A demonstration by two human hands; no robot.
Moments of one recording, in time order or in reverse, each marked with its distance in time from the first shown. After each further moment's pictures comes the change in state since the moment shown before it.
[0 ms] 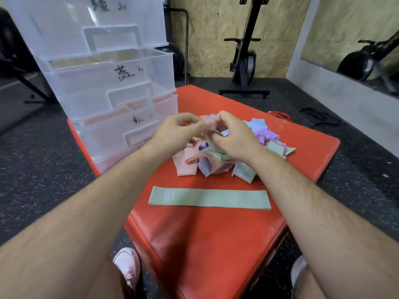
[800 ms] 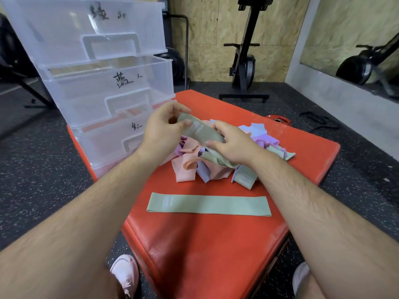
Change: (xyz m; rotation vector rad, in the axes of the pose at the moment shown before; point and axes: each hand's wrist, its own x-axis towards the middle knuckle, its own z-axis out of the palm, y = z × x) left_hand 0.005 0.005 -0.010 -0.031 0.273 0.132; right_hand 0.017 0.018 -0.003 -0.134 -0.182 0.029
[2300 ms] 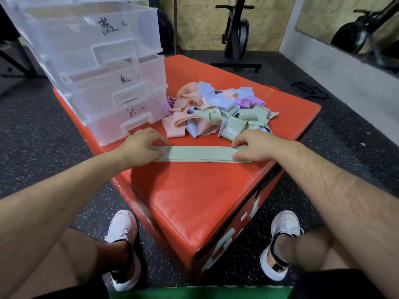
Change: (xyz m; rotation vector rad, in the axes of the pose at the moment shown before) left_hand -0.082 -0.111 -0.052 0.817 -0.567 0.012; right_hand -0.118 0.061 -0.010 -0.502 -0.362 0.312
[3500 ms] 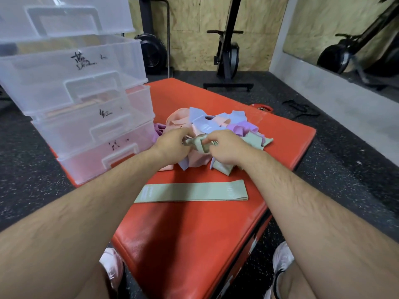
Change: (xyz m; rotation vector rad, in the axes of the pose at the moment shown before) left_hand 0.122 0.091 0.001 -0.159 0.125 0.004; right_hand 0.077 -0.034 -0.033 0.281 0.214 -0.012
